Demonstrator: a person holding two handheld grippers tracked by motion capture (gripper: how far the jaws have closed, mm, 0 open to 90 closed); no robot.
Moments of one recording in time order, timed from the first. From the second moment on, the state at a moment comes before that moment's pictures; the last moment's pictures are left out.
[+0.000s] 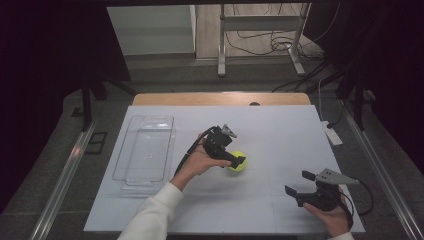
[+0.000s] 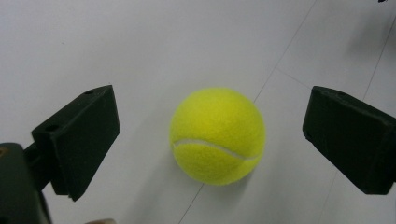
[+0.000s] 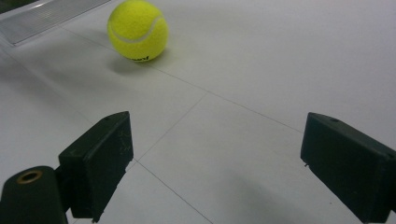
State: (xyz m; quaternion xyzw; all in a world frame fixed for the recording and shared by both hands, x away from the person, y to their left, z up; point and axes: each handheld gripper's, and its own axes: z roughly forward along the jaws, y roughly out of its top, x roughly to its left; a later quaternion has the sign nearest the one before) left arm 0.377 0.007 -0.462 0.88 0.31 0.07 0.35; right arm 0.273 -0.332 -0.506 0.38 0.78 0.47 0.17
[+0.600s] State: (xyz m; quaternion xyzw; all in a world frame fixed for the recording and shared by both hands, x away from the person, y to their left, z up) left arm 0.387 -0.008 -0.483 0.89 0.31 0.04 0.33; right arm 0.273 -0.332 -0.507 0.38 0.78 0.47 0.17
